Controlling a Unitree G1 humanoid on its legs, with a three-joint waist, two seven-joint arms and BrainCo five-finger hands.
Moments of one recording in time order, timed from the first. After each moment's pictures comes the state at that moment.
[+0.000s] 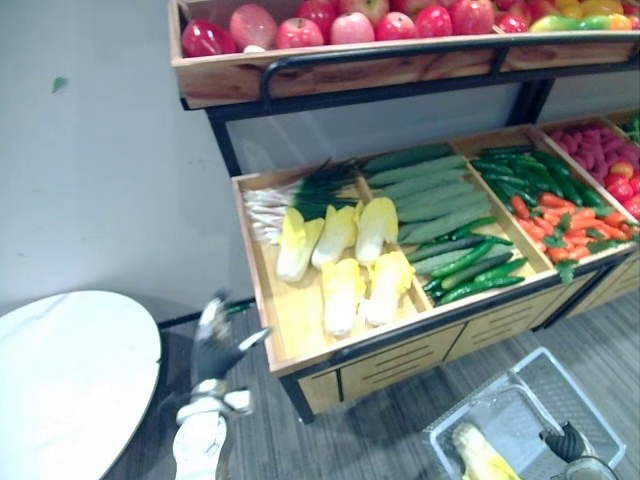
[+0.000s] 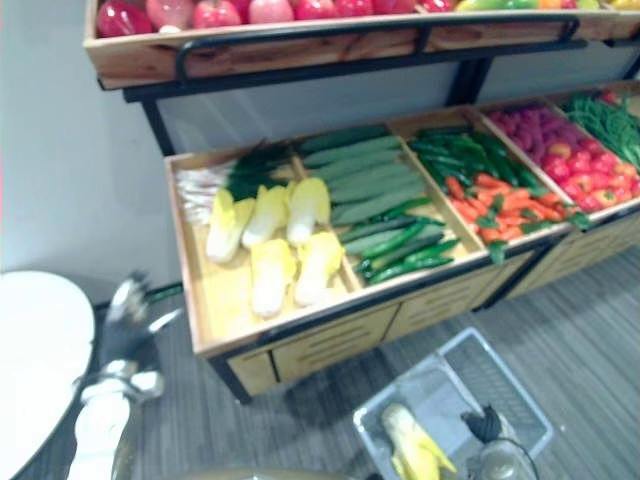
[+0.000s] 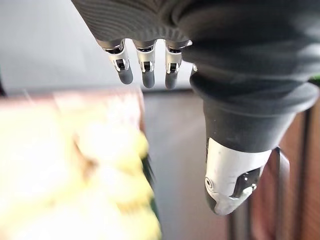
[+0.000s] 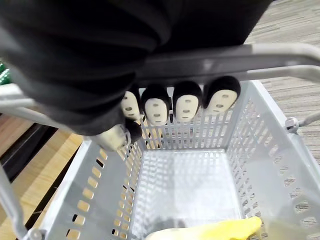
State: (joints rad) left arm 0.26 0.11 0.28 0.15 0.00 -0.31 0.16; right arm 0.13 -0.32 -0.35 0.88 -0.57 -0.14 -0.12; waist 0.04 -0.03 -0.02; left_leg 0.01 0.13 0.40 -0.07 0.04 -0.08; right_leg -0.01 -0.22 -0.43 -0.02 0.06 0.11
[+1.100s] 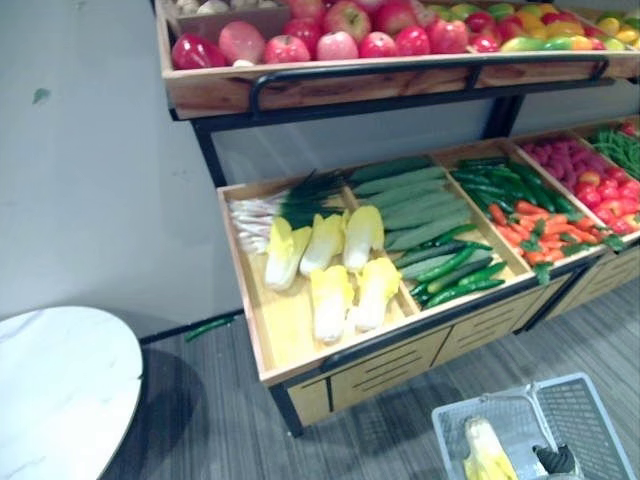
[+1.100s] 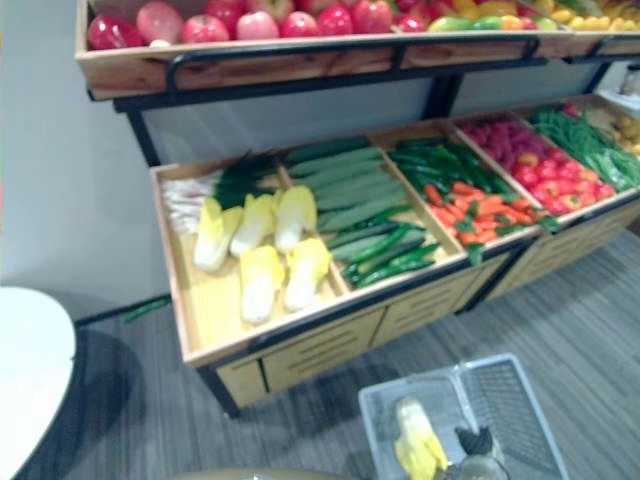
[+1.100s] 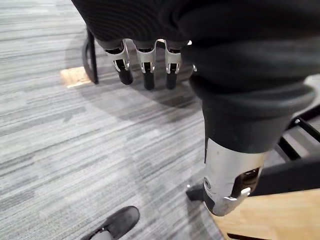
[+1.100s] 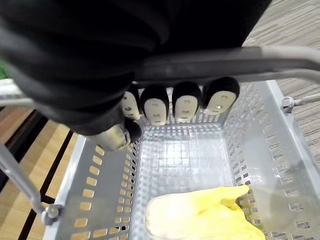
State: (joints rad) left arm 0.26 0.11 0.31 1.05 0.43 -0.10 0.34; right arm 0.07 -0.25 -0.39 1.07 -0.43 -0.14 -0.28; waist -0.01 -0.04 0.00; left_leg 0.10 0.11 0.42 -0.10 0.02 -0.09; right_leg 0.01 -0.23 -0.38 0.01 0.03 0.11
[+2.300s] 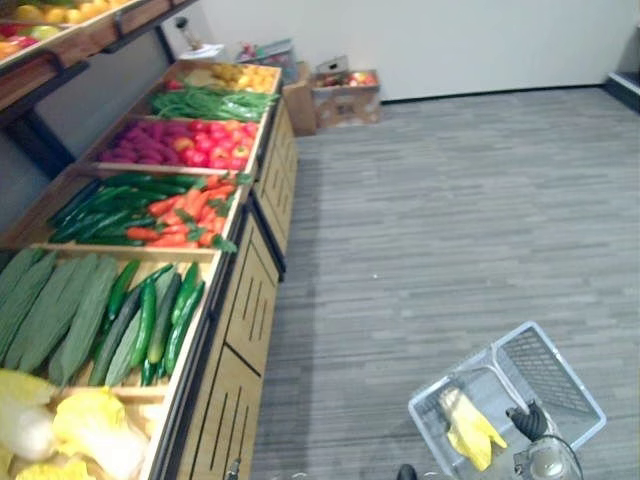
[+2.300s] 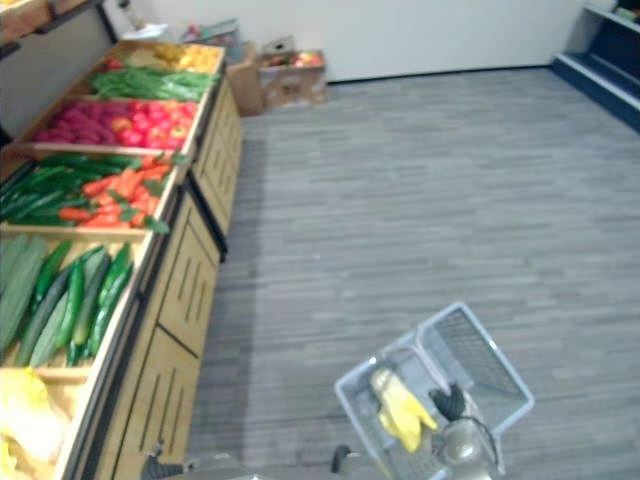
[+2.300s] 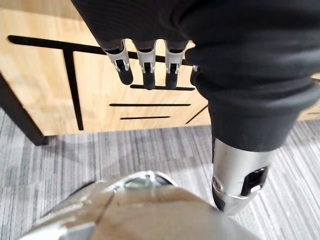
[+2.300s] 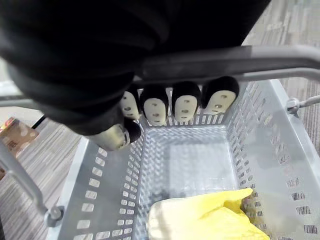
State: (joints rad) left arm 0.22 0.06 0.23 1.00 0.32 -0.15 0.30; right arm 0.06 -0.28 -0.15 0.84 -0.48 -0.14 -0.23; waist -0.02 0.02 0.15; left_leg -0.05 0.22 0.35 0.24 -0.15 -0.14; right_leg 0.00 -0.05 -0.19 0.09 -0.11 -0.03
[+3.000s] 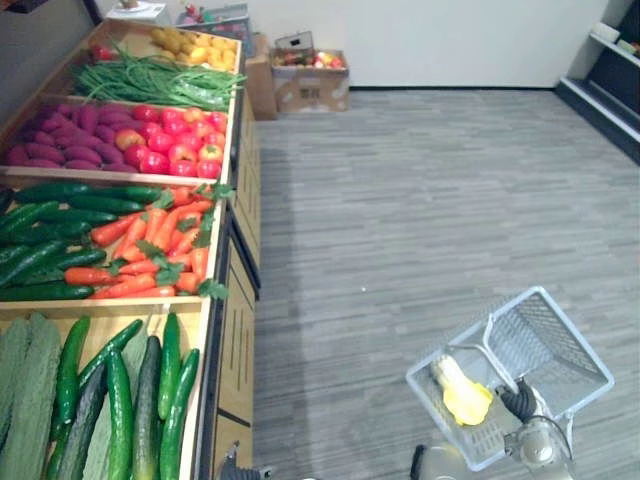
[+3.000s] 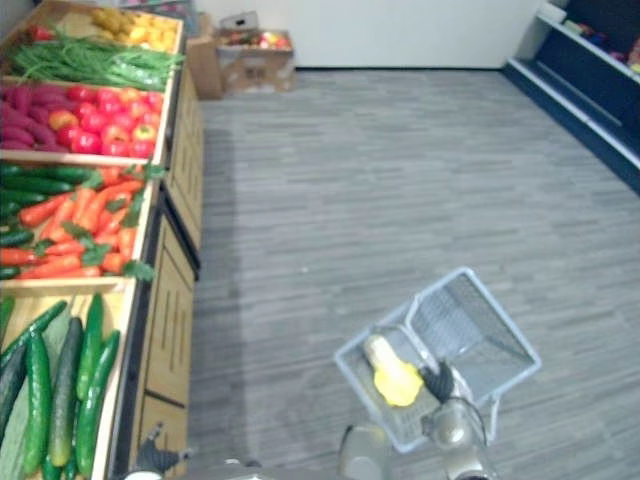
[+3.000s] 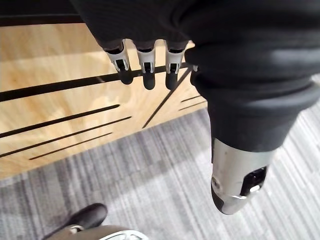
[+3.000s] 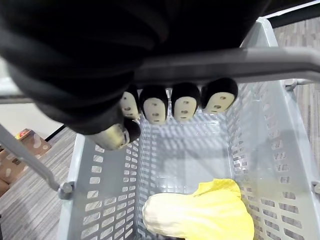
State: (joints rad) left arm 0.19 0.13 0.14 0.96 0.32 -0.15 0.30; right arm 0.06 -0.26 -0.13 0.74 -0.51 -0.16 -0.26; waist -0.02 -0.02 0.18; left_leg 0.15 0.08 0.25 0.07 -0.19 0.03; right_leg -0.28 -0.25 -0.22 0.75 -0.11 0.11
